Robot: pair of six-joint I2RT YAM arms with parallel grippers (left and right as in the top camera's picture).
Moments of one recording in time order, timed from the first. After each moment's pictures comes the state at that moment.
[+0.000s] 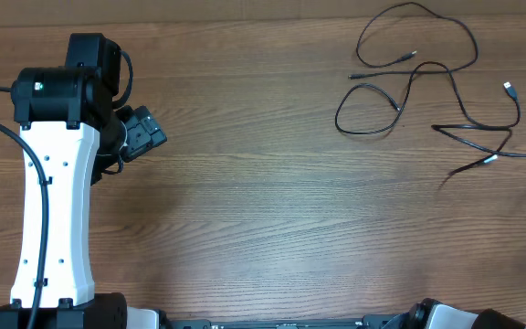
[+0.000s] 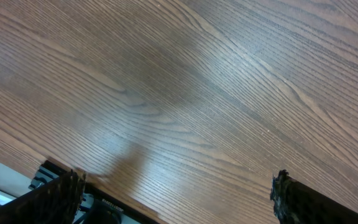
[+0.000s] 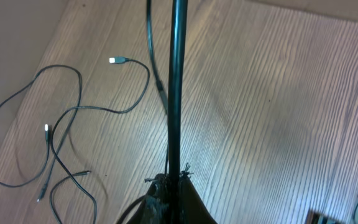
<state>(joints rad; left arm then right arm) -0.02 1.61 1.84 -1.67 -0.11 -0.64 -0.42 1.44 1.95 -1.53 0.30 0.75</state>
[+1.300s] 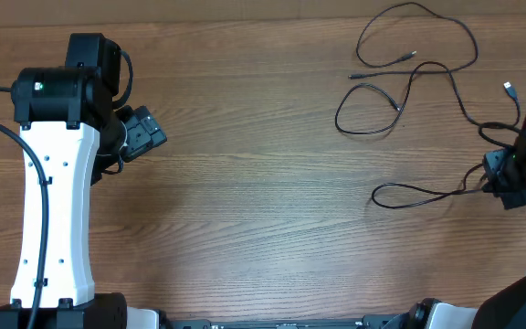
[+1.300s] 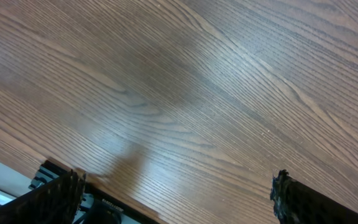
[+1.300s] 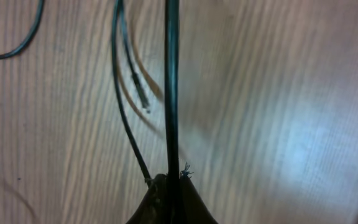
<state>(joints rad) -0.02 1.61 1.84 -1.67 -0.11 -0.64 -0.43 1.49 1.21 -1.07 0.19 0.93</state>
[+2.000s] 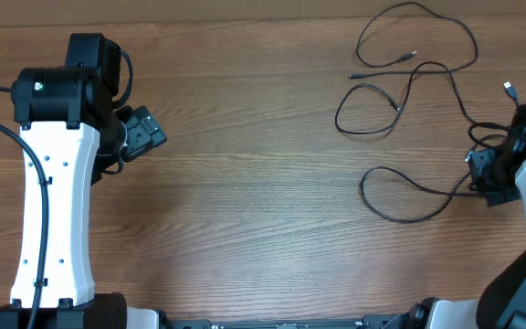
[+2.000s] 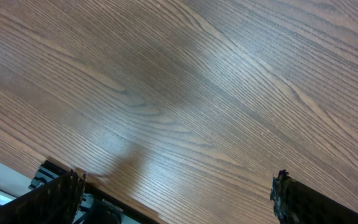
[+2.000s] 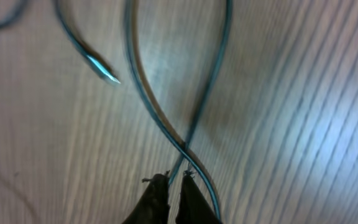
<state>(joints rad) -0.02 1.61 1.84 -1.67 -0.11 -0.64 -0.43 1.57 1.12 -0.92 0.09 0.91</state>
